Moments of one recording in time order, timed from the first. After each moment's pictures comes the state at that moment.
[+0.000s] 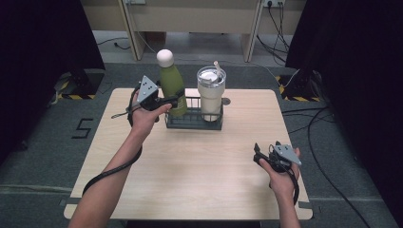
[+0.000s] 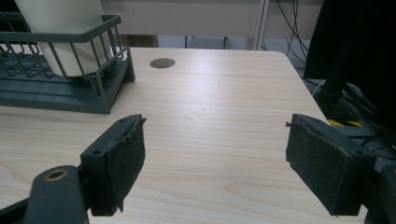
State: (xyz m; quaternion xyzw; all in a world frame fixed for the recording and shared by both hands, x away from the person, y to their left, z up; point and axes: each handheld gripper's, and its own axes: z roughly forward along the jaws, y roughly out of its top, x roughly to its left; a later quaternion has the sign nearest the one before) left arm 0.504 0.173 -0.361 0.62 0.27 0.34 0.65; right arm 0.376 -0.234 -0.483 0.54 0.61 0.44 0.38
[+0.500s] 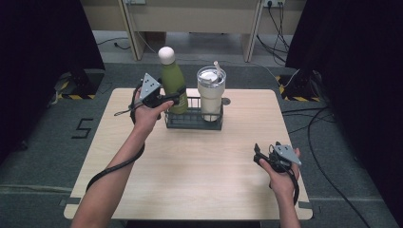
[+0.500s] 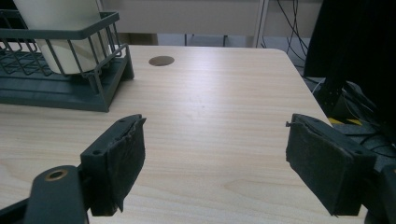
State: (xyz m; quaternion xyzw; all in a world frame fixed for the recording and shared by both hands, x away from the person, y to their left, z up) left arm 0.515 0.169 -0.361 0.62 0.28 0.35 0.65; right arm 0.376 -0.235 -0.484 0.54 0.61 0.43 0.38
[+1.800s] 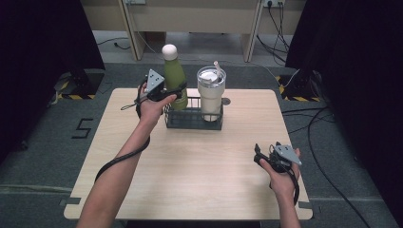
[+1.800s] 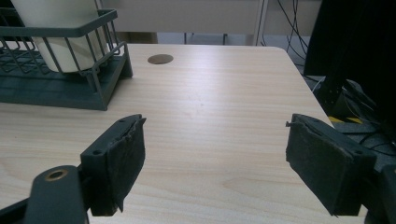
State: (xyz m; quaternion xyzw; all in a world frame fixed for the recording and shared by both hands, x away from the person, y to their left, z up) left arm 0.553 0.166 -0.377 0.63 0.31 0.35 0.62; right arm 0.377 -0.236 -0.486 0.54 0.61 0.43 0.38
